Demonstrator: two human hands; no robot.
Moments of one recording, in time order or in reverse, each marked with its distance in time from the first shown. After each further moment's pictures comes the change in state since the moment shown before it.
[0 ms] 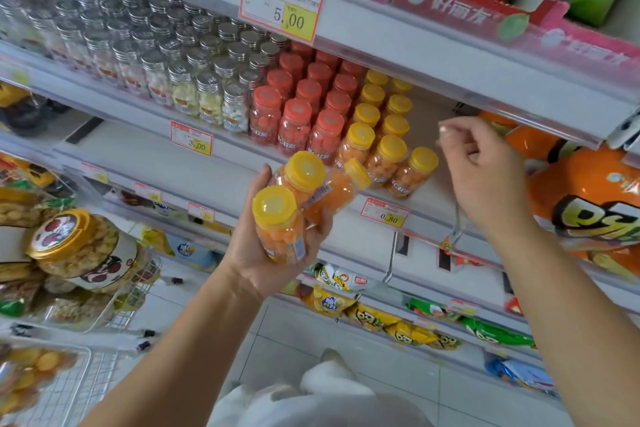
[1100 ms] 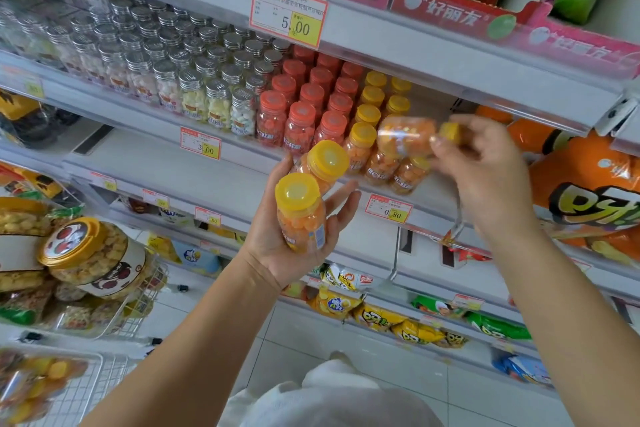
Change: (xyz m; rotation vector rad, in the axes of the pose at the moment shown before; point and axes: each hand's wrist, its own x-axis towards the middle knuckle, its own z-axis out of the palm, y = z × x) left_hand -0.004 -0.002 0.018 0.031 -0.061 0.006; right_hand -0.020 -0.011 0.004 0.399 0.070 0.172
